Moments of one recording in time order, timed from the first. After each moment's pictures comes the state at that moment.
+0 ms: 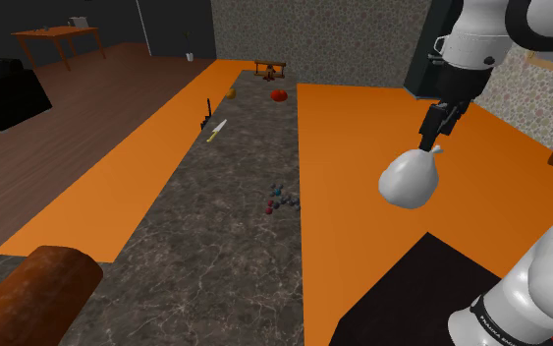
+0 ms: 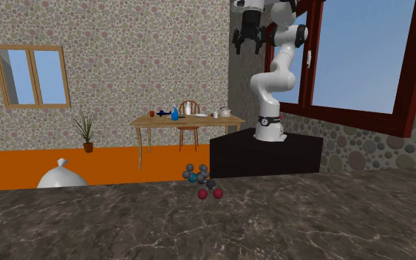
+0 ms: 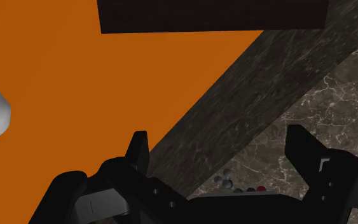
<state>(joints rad) -0.01 -0.81 0.07 -2.34 -0.05 1.52 0.02</state>
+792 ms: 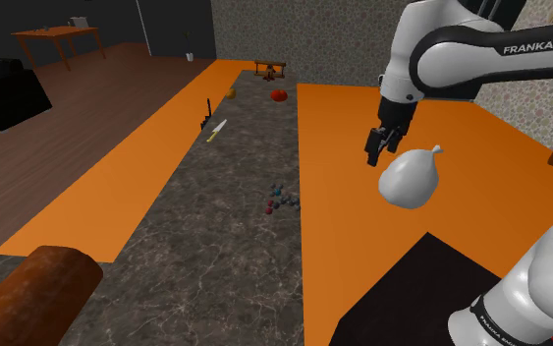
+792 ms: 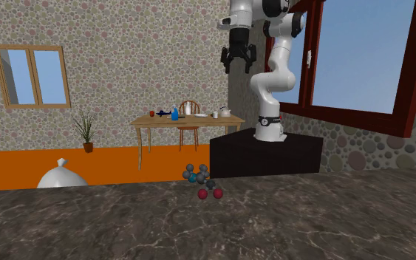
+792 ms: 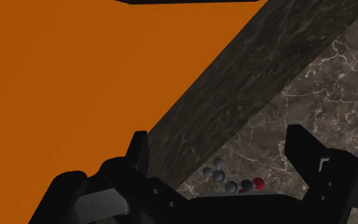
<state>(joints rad) -0.01 -0.53 0.07 -2.37 -0.02 1.84 0.03</state>
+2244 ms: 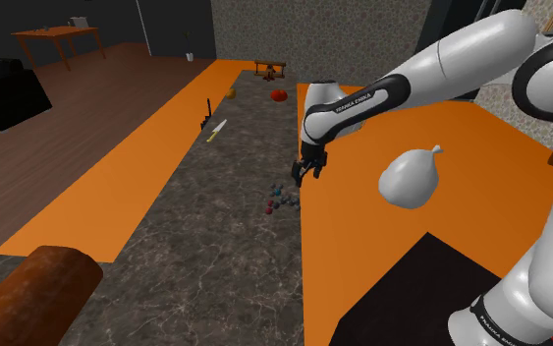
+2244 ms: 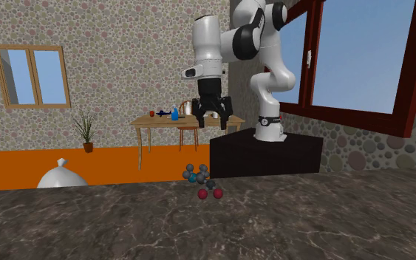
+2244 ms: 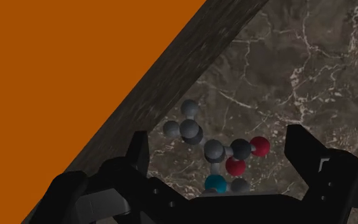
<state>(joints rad) 0.01 0.29 0.08 -1.98 0.06 2.25 0.00</state>
